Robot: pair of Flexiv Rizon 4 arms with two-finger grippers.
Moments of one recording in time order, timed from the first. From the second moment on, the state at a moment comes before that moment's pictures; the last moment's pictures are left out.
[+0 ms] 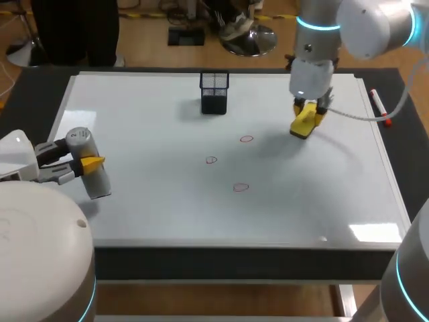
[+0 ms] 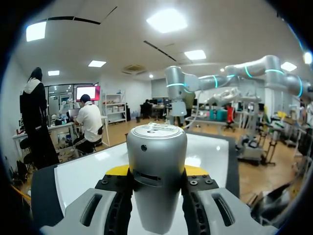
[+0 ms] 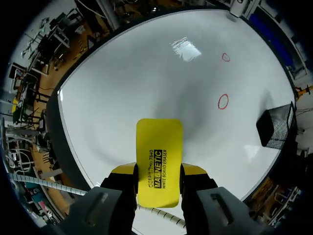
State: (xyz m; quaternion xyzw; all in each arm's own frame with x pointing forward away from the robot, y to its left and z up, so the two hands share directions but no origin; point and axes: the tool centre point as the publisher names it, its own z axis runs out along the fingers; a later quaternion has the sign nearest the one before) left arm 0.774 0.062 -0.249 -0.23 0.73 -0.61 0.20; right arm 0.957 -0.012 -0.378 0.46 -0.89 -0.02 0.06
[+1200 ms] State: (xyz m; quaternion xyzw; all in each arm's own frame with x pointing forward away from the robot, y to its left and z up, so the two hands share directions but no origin) left arm 0.775 0.062 -0.250 -0.23 0.73 -0.62 0.20; right arm 0.863 0.224 -0.394 0.67 -0.74 -0.04 0.03
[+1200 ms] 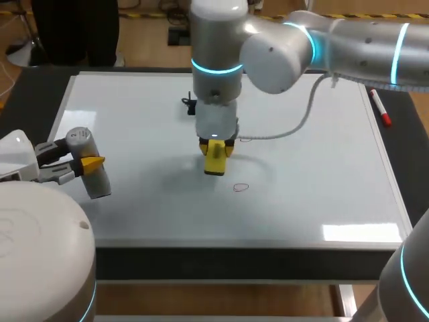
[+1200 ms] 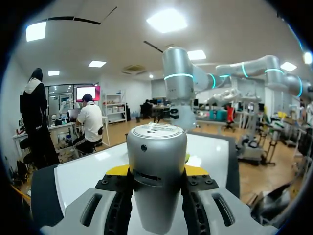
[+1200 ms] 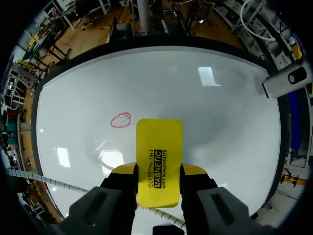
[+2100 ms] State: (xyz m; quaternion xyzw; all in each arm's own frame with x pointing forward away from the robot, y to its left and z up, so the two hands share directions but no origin) left arm 0.775 0.062 -0.250 -0.23 0.73 -0.62 0.20; right arm 0.883 0.261 -0.420 0.70 -0.71 -0.04 0.05
